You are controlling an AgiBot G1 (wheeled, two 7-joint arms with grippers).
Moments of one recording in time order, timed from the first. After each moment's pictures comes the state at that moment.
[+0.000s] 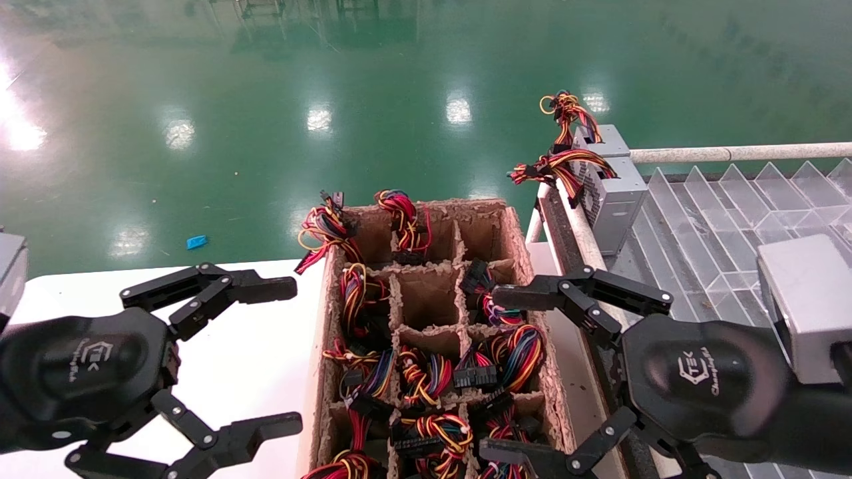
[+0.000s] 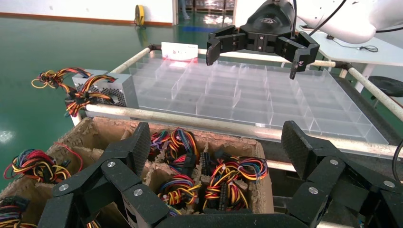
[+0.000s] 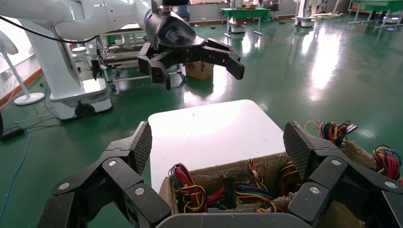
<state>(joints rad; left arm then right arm) -1.10 0.55 0.43 -1.24 0.62 1.42 -0.11 1.08 -0.61 -0.28 1.28 -0.73 -1.49 0.19</state>
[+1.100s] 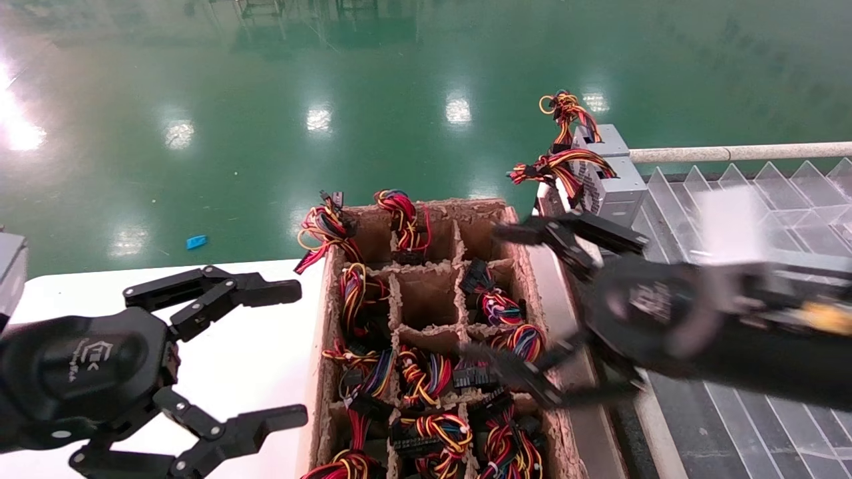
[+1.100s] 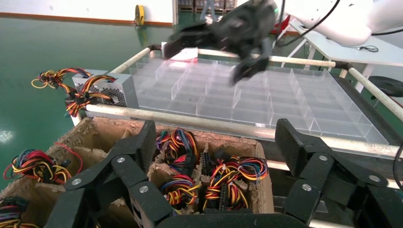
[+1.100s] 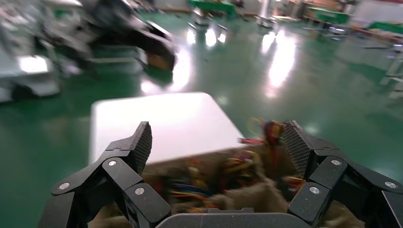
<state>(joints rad) -1.10 0.55 0.43 -1.24 0.62 1.42 -0.11 1.13 -0.70 -0.30 1.30 -0.90 -1.28 0.13</state>
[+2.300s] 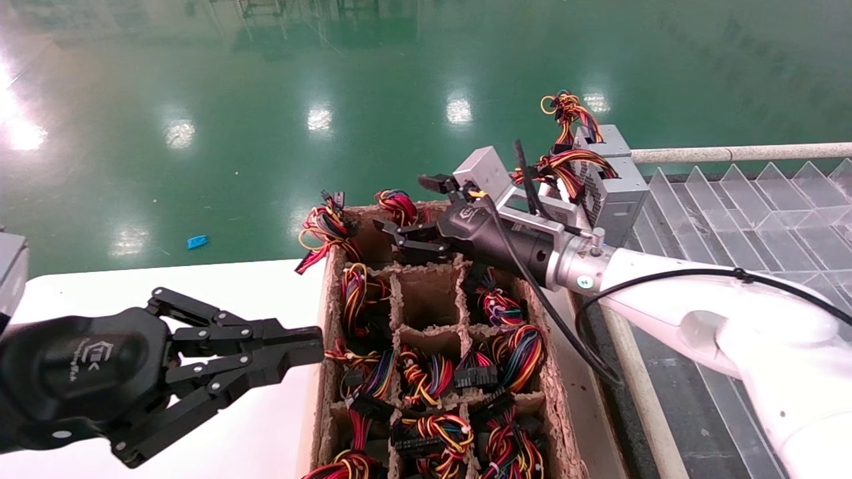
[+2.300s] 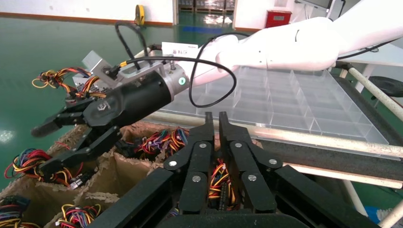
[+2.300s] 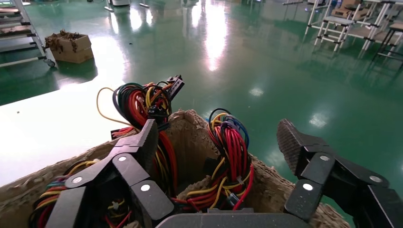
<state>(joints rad) -1.10 0.55 0.43 -1.24 0.62 1.42 -0.11 1.41 -1.26 -0.40 0.49 -1.14 -0.99 -0.22</state>
